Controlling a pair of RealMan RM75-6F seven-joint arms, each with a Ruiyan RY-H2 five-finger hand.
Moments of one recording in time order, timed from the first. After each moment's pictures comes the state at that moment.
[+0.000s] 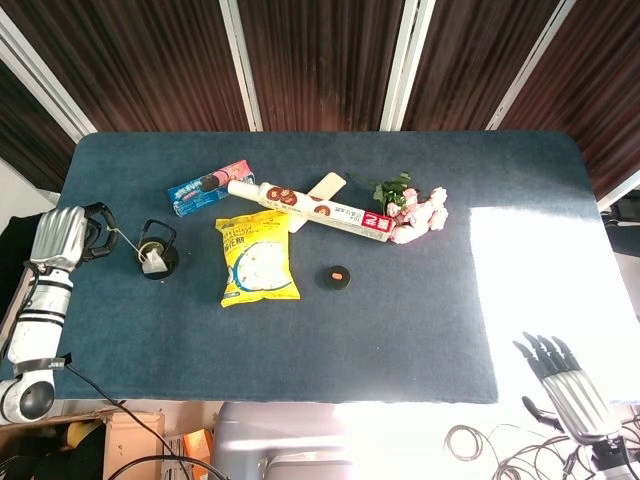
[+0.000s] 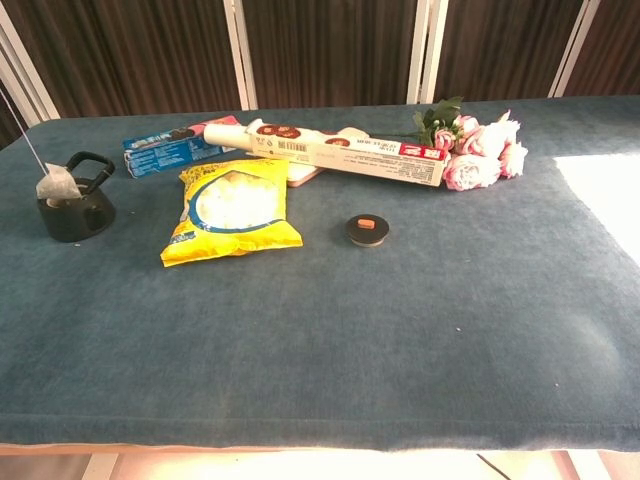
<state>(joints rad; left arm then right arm) -0.60 -1.17 -0.34 -1.43 1.02 1.03 0.04 0.03 -1.09 -0.14 -1.51 -1.72 1.44 0.02</state>
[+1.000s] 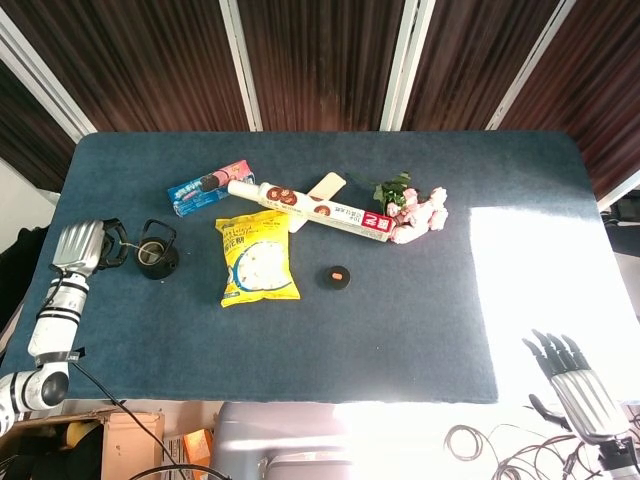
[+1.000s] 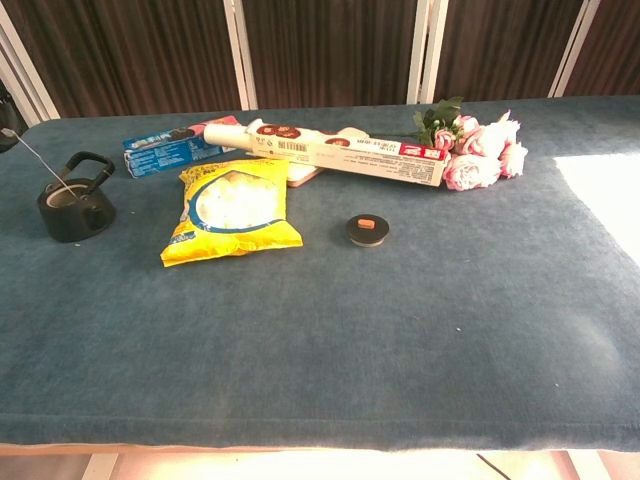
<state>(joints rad) -0.62 -1.31 -0.25 -1.20 1.07 0.92 -0.05 0.02 -1.09 -0.13 -1.50 -1.71 1.45 0.03</state>
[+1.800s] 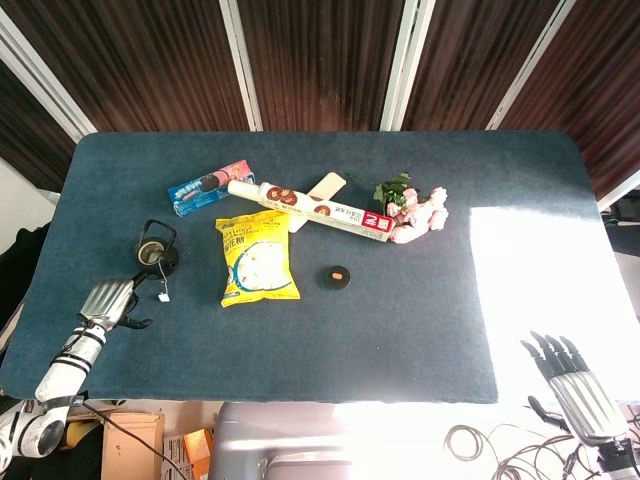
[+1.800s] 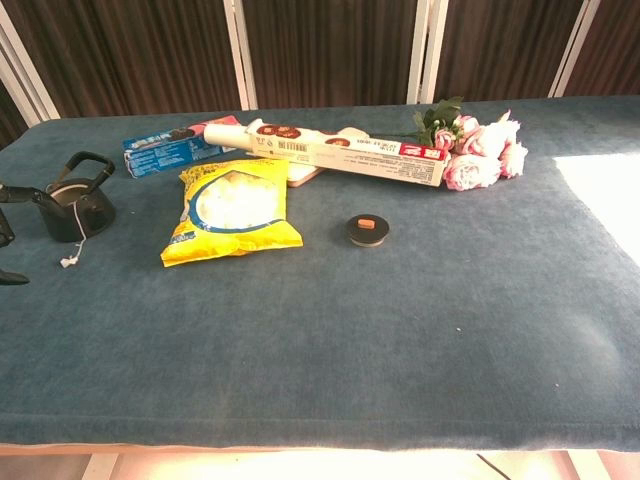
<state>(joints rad) -0.53 -1.37 -0.07 -1.19 1.29 0.92 -0.16 0.02 -1.09 -0.14 -1.50 -1.72 1.45 0.02</state>
